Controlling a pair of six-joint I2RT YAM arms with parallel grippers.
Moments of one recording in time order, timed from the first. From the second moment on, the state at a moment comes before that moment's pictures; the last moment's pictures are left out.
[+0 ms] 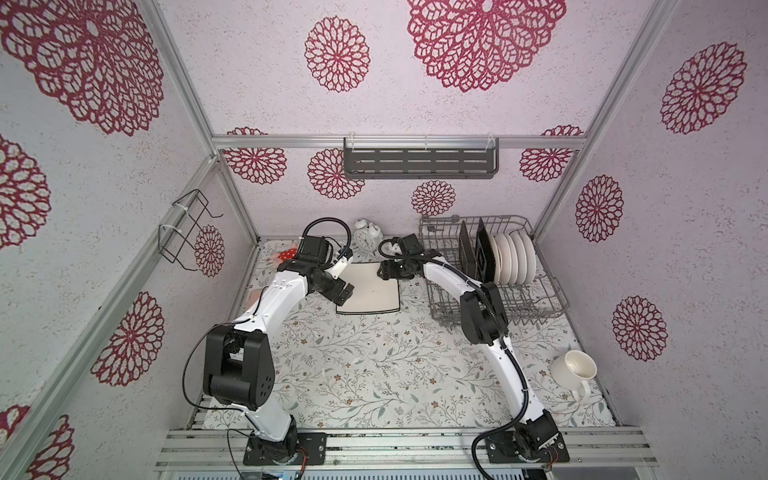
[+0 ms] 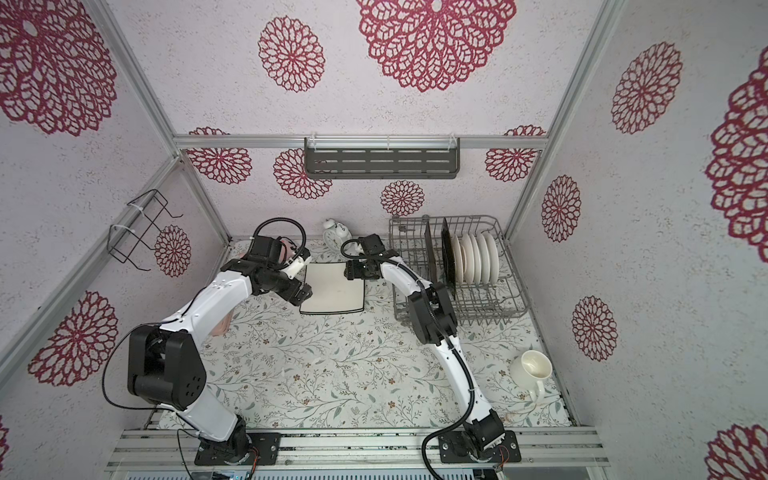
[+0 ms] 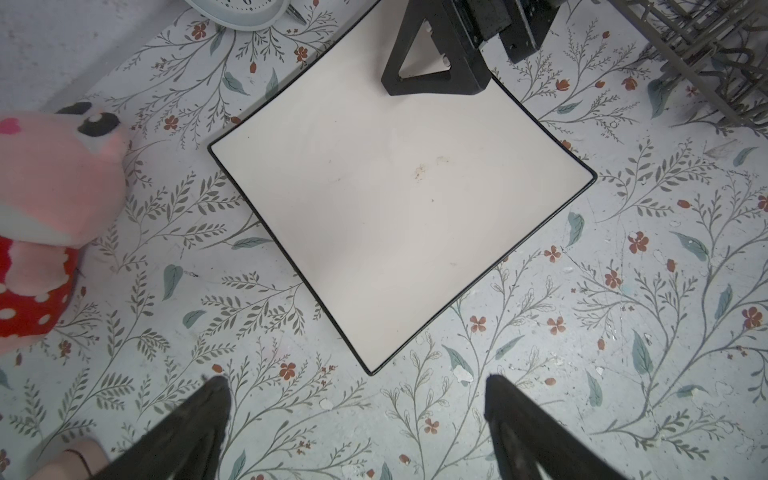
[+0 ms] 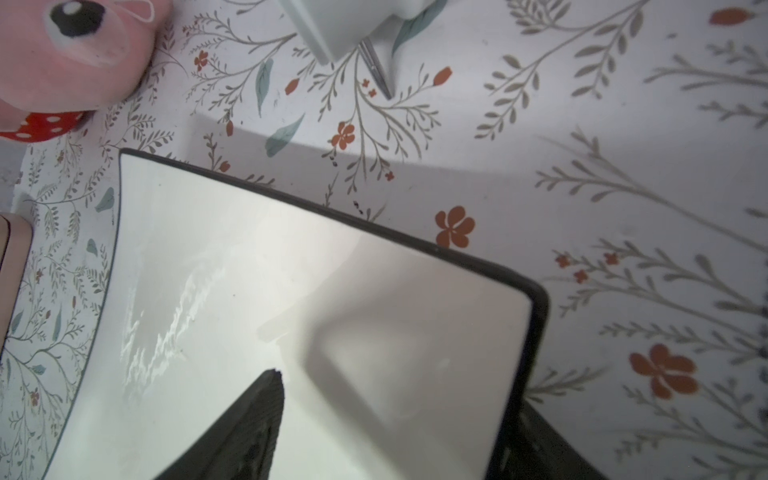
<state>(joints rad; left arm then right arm) -0.20 1.68 1.36 -0.70 0.15 0.41 0.54 2.60 2.30 -0.57 -0.26 0.35</state>
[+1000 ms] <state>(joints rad) -0.23 1.38 1.26 -0.40 0.08 0.25 0.55 1.93 1.82 -0.48 -0.06 0.11</state>
